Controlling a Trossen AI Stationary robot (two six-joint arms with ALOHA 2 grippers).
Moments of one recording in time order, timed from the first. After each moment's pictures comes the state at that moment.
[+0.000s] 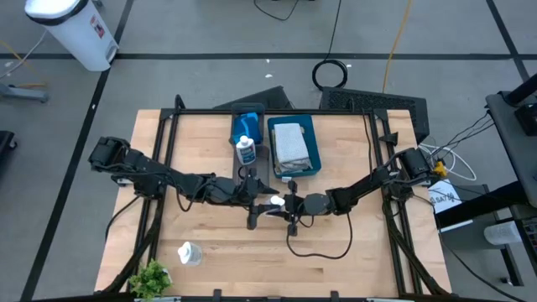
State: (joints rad) left arm -0.25 1.54 0.86 0.50 -0.23 -0.11; right arm 0.28 1.85 0.73 0.84 0.26 0.09
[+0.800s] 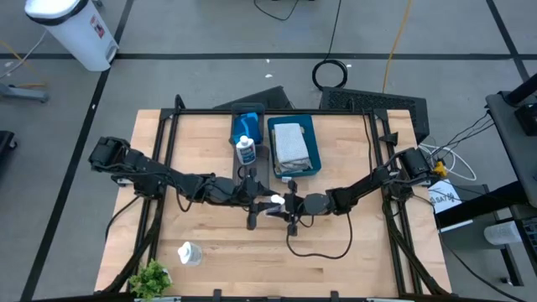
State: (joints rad) left arm -0.25 1.54 0.86 0.52 -0.23 -0.09; right arm 0.28 1.85 0.73 0.84 0.26 0.09
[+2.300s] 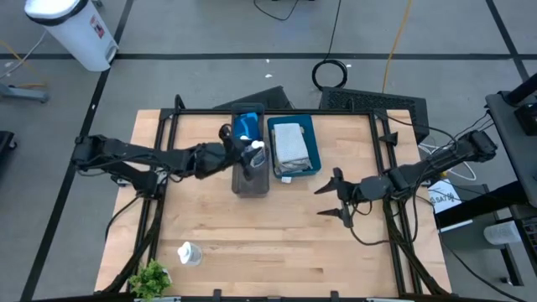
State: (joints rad) left arm 0.01 1.32 0.82 0.26 -0.54 -0.05; right arm 0.37 0.91 0.52 0.02 0.21 0.17
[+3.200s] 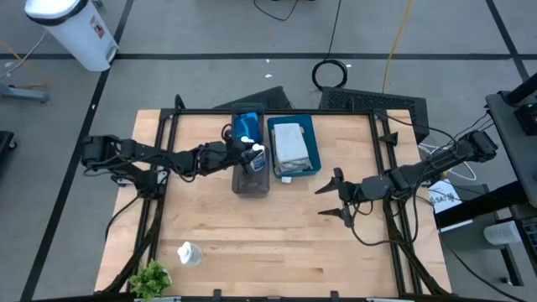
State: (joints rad) left arm 0.13 1.43 0.61 0.57 -0.34 -0.07; right arm 0.37 0.89 0.49 0.05 0.21 0.14
